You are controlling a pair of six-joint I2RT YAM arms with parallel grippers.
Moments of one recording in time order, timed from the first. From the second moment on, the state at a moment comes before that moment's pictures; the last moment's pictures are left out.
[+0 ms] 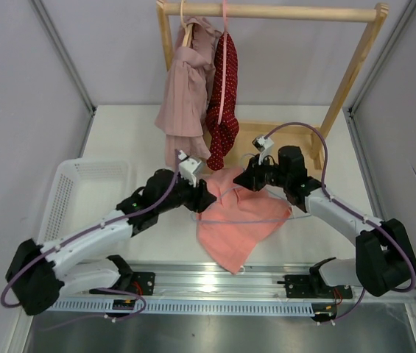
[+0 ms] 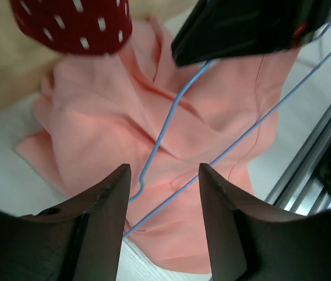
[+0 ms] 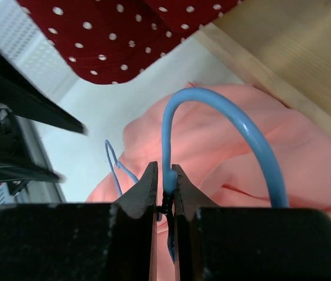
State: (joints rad) left arm -0.77 1.12 0.68 0.01 0.15 -0.25; right arm 0.44 1.33 0.78 0.15 -0.61 0.20
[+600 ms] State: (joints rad) left arm -1.40 0.94 0.54 -0.10 -0.36 -0.48; right arm 0.61 1.28 0.79 0.04 -0.09 0.33
